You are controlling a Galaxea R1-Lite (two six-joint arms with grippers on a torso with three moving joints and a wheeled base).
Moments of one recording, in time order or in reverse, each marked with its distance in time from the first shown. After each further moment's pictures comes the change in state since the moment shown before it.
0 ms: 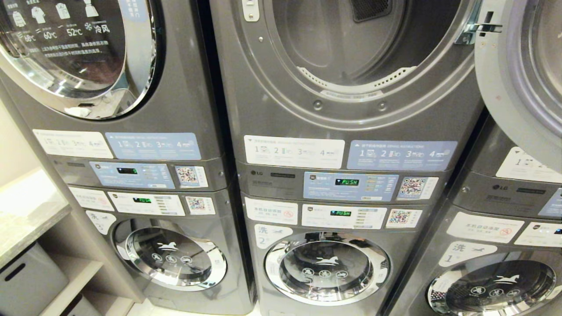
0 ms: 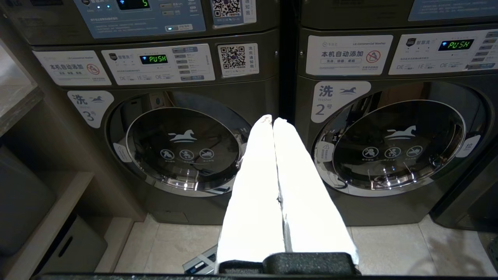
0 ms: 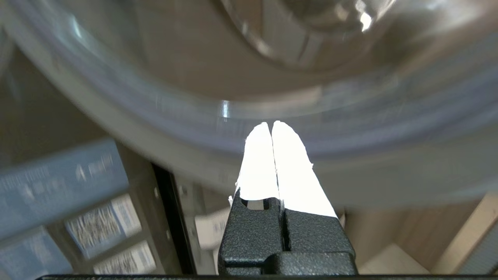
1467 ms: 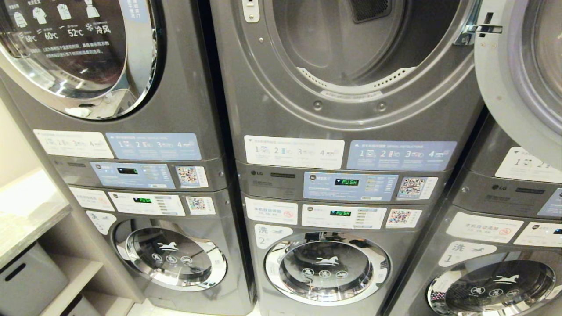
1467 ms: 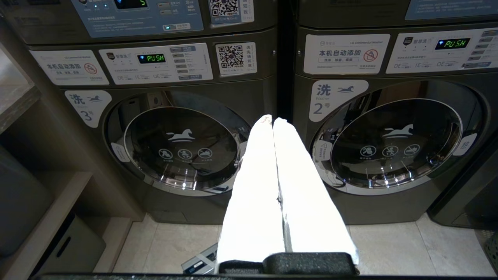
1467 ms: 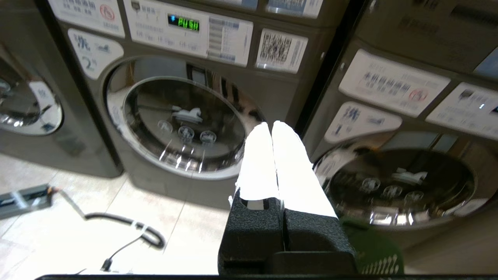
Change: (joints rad) left arm 0.000 0.000 -0.002 0.008 -0.006 -0.001; right arm 0.109 -0.922 0.489 0.798 0.651 -0.085
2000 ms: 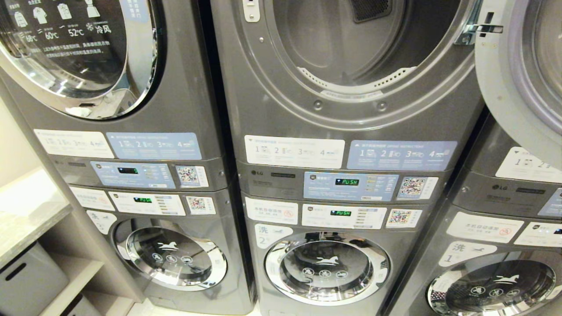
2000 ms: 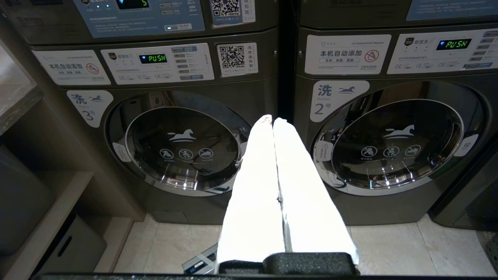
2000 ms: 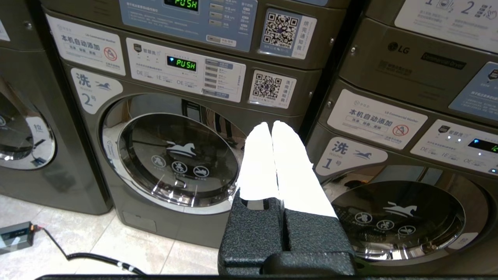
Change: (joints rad) left arm 0.000 0.000 0.001 -0.005 0.001 0.000; right arm -0.016 -0.131 0.009 -0.028 0.012 -0.018
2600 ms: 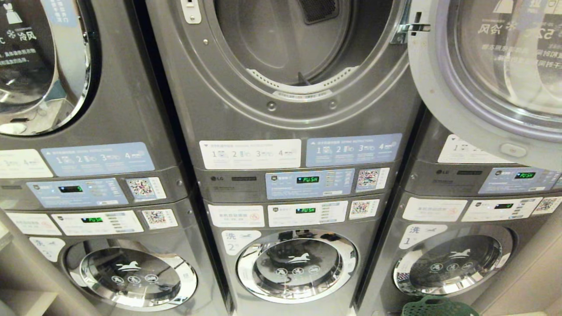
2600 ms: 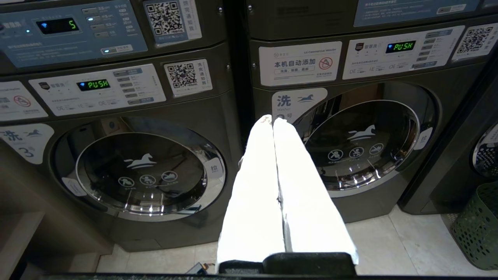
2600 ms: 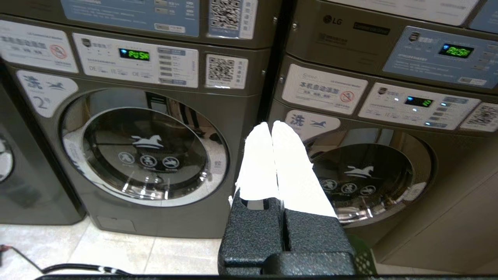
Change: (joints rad) left arm 0.000 0.000 0.001 -0.002 0.001 0.000; right arm 0.000 -0.003 0.002 -0.002 -0.004 0.019
